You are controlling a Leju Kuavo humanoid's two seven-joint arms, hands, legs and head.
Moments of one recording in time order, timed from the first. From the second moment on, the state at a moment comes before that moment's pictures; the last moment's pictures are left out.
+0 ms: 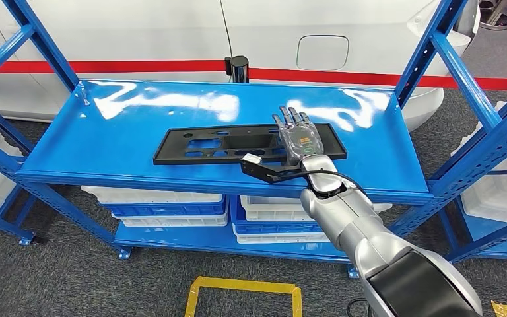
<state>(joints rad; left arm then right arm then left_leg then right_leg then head) -0.11 -0.18 0.67 -0.20 -0.62 0.55 -0.61 -0.97 0.18 0.68 -0.37 1.33 -0.66 0.04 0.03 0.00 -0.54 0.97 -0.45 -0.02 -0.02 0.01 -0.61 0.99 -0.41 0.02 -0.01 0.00</state>
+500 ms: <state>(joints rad) -0.11 -0.18 0.67 -0.20 -0.63 0.55 -0.61 -0.97 0.15 0.65 -0.35 1.33 -0.65 0.02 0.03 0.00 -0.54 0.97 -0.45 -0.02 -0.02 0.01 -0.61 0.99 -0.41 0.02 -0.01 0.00</state>
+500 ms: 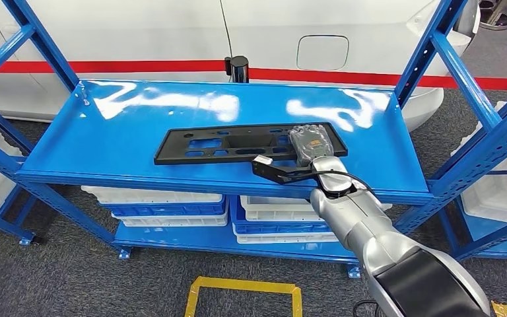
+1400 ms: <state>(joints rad) -0.11 -0.18 0.70 -0.20 -0.66 0.48 -0.47 -0.90 0.13 0.58 -0.54 1.26 -0.68 -0.22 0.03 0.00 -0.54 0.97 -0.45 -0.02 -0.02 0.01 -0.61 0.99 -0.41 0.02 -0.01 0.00</state>
